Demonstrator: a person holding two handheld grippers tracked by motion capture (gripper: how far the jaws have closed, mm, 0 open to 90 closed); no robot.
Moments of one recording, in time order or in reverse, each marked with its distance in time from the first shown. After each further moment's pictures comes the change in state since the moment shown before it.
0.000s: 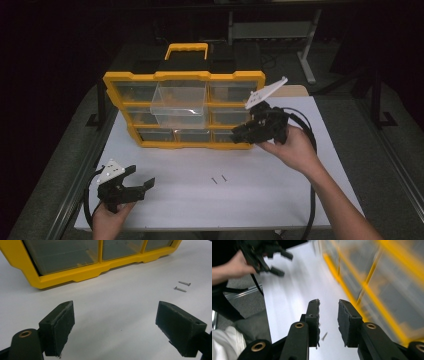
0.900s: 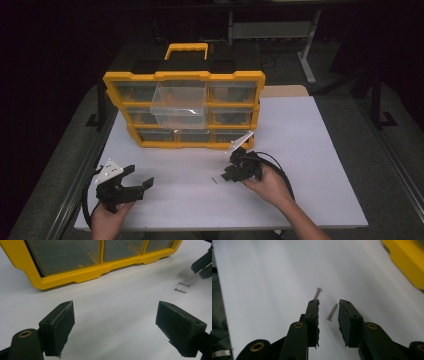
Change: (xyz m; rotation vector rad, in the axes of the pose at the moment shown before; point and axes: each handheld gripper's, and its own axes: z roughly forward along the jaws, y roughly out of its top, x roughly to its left) left arm 0.002 0.000 -0.003 -0.009 0.004 -0.004; right arm 0.002 -0.085 0.129 0.192 -0.030 0.072
